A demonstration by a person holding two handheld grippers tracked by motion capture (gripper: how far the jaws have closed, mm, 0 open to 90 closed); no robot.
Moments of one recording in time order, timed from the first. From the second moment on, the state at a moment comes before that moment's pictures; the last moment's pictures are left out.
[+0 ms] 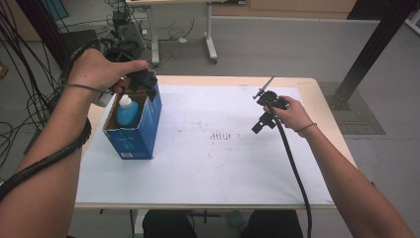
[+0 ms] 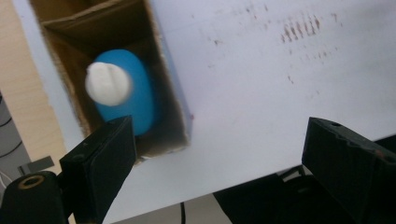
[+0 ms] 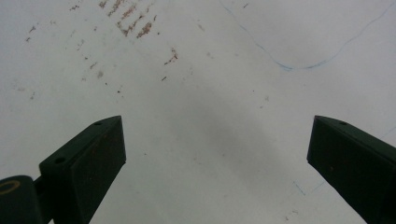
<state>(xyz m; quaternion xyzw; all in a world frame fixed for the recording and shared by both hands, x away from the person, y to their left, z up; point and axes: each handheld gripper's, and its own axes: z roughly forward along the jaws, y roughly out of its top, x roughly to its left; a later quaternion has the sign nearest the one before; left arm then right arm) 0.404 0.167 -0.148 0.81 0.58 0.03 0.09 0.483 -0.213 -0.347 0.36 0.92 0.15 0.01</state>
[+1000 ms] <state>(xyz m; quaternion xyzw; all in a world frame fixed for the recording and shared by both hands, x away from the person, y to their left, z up) 0.368 0.072 -0.169 0.88 0.46 -0.02 0.10 0.478 -0.215 -0.343 0.36 0.92 0.16 0.01</state>
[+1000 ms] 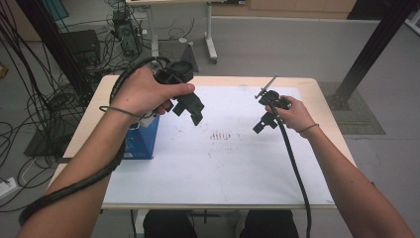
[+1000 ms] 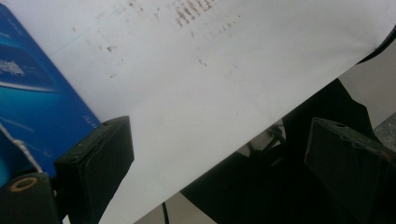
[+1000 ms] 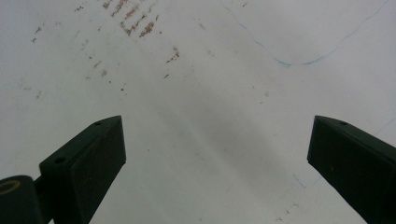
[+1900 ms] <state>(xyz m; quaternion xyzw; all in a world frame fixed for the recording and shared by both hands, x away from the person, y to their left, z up) 0.364 0.050 -0.209 0.90 0.43 -0.05 0.08 0.477 -0.217 -0.343 0.36 0.92 0.16 0.01</state>
